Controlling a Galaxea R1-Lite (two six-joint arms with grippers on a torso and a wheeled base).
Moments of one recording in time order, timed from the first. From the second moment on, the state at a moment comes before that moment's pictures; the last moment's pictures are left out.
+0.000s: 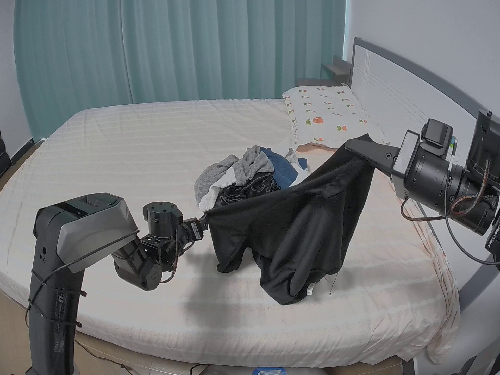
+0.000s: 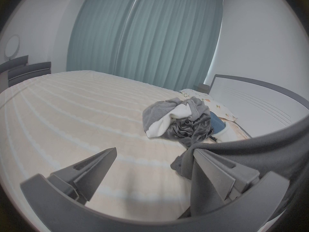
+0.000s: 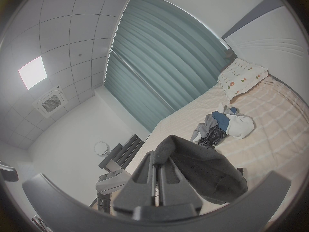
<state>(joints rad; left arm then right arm) -0.32 2.47 -1.04 -1.12 0.23 -0.37 0.56 1.49 -0.76 -0.77 0.17 0.71</state>
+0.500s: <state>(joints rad) -0.31 2.43 -0.70 -1.18 -0.07 -0.34 0.54 1.53 -0.76 -0.77 0.17 0.71</state>
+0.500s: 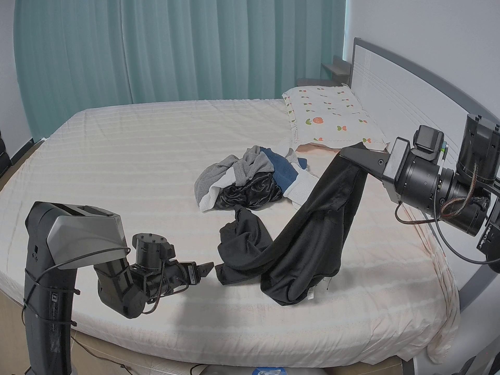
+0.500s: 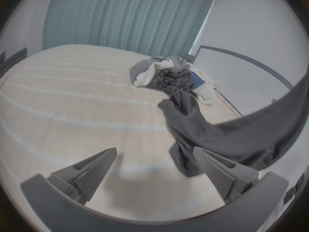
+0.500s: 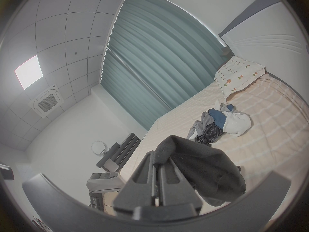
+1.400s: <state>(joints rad) -0.47 2.53 -0.82 -1.23 -0.07 -0.18 0.57 1.54 -0.88 -0.75 0.17 0.71</state>
